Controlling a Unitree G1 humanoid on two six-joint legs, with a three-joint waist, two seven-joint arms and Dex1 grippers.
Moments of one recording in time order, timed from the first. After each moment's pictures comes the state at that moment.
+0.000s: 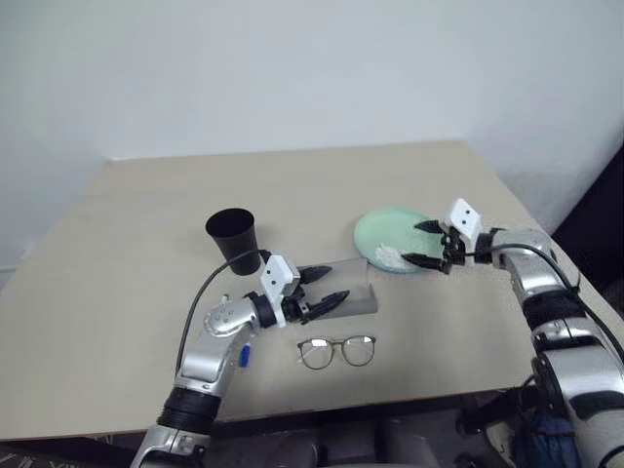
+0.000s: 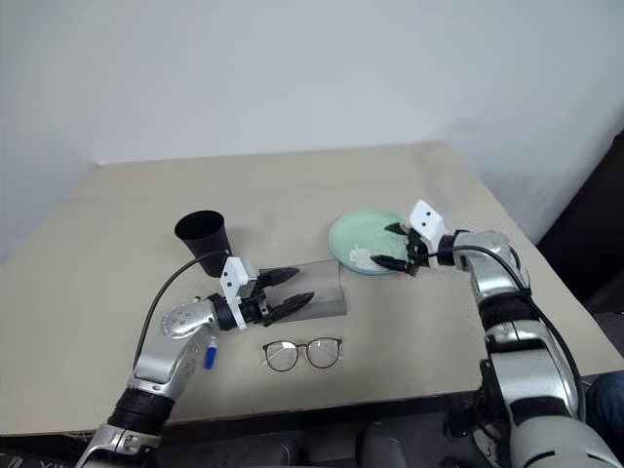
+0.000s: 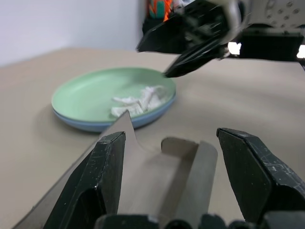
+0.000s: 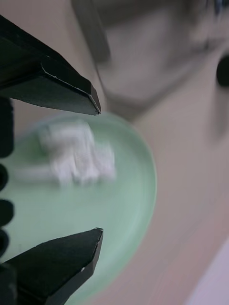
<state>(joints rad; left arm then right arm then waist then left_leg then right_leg) -0.23 0.35 -0.14 0.05 -0.31 0.15 -0.90 -0.66 -0.56 0.09 0.64 0.11 -0.05 1.23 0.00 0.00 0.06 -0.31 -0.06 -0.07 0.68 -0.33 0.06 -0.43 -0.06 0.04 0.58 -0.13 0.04</state>
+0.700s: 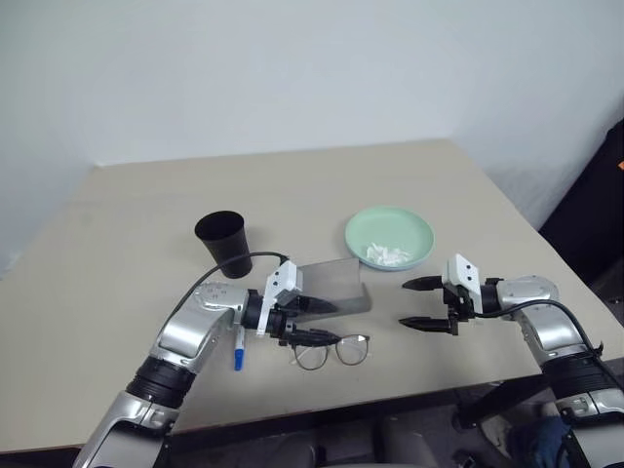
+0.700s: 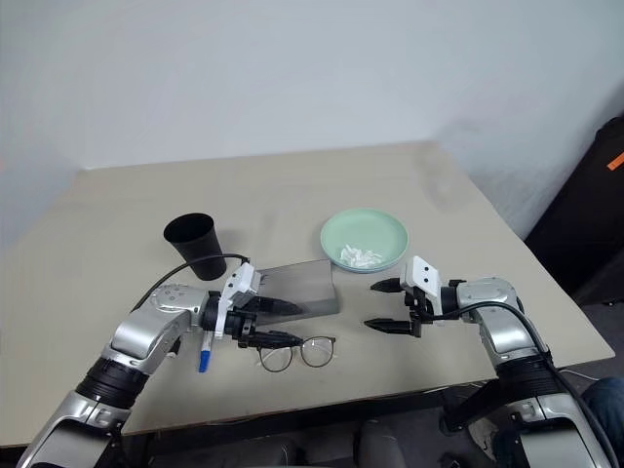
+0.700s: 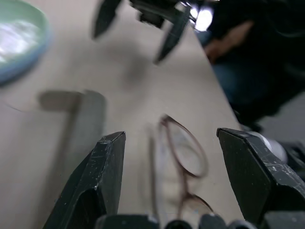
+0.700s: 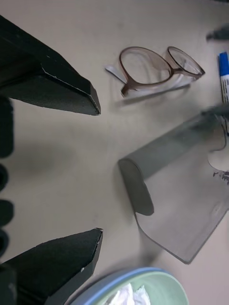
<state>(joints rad) -0.39 0.58 -0.30 0.03 -0.37 0.46 -1.33 -0.37 -0.60 0.14 0.25 0.20 0.10 1.29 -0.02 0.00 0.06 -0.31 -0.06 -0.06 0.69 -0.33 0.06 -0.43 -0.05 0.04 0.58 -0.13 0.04</state>
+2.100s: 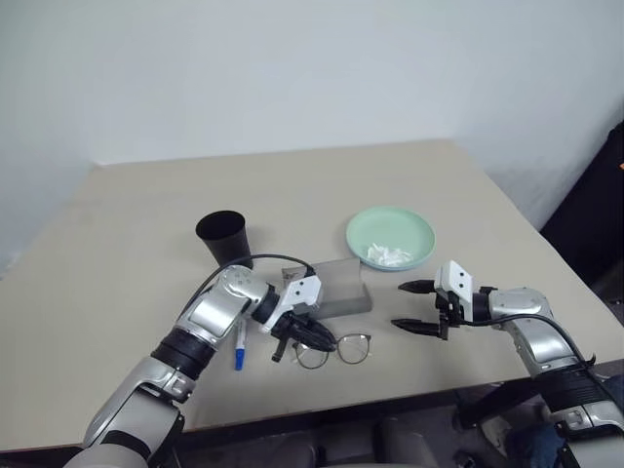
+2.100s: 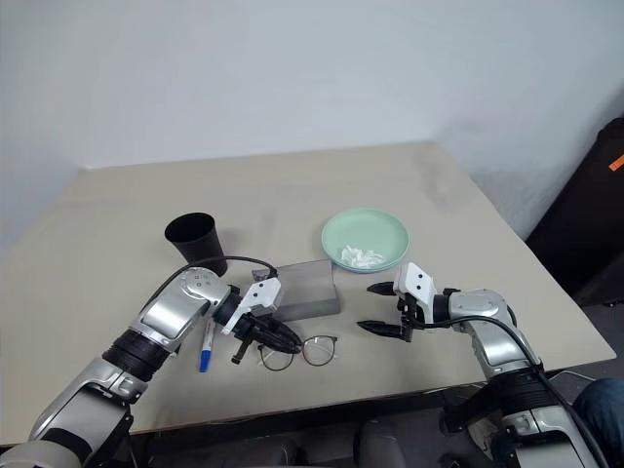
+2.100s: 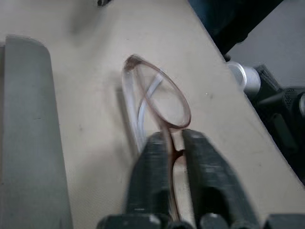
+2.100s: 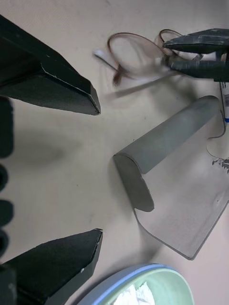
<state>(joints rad) -0.55 0.54 -0.46 0.23 -0.16 0.31 -1.51 -0.31 -0.57 0.15 0.21 0.19 0.09 1.19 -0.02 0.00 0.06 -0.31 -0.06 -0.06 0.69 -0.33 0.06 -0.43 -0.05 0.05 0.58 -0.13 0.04</state>
